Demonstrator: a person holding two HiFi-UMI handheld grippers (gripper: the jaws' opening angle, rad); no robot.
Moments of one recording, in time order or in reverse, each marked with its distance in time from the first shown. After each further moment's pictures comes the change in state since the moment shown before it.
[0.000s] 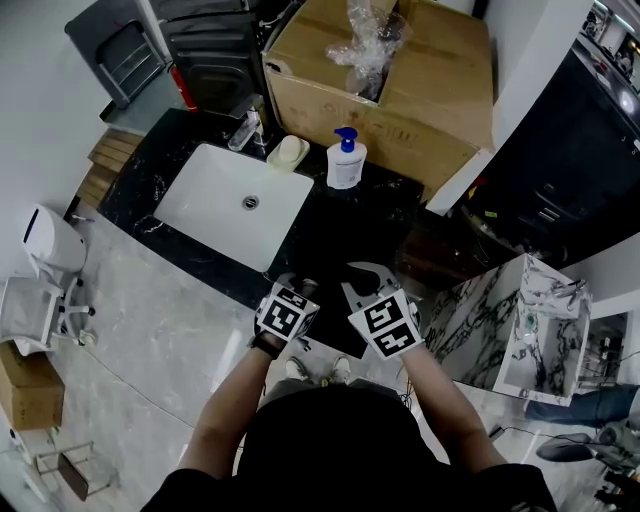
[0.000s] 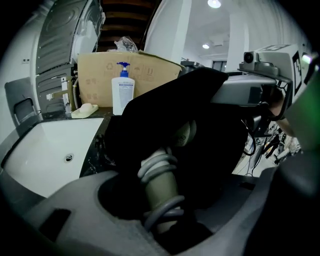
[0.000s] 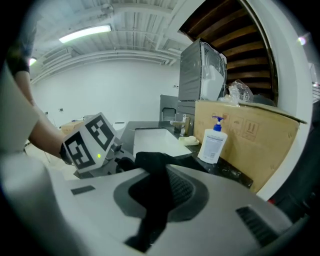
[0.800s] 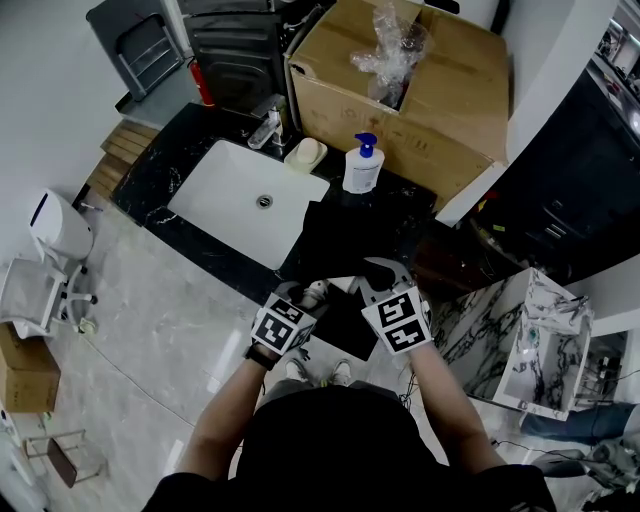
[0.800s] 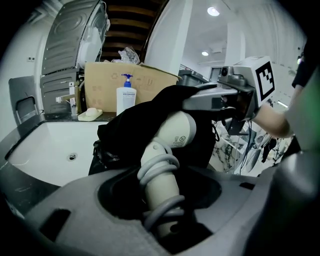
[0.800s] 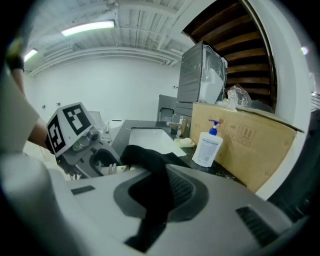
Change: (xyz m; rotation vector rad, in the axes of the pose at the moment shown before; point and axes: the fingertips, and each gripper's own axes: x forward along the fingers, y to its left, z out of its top) left arm -0.039 -0.010 -0.009 -0.026 -0.065 -0.017; right arm 0.002 -0.014 0.005 -0.043 0.000 -0.048
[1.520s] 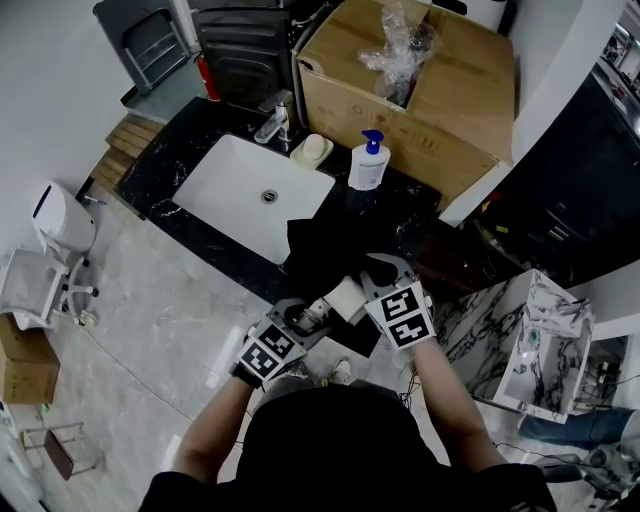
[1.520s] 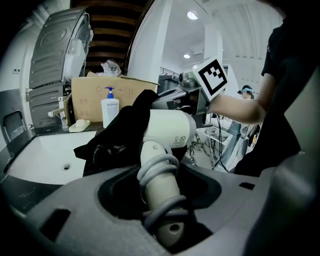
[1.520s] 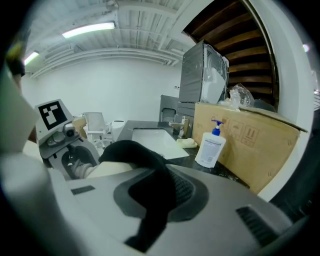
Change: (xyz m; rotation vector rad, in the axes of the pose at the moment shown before) left arm -0.040 -0.047 -0.017 0.161 -0.056 -0.090; right arm 0.002 0.004 0.002 0.000 -0.003 0.027
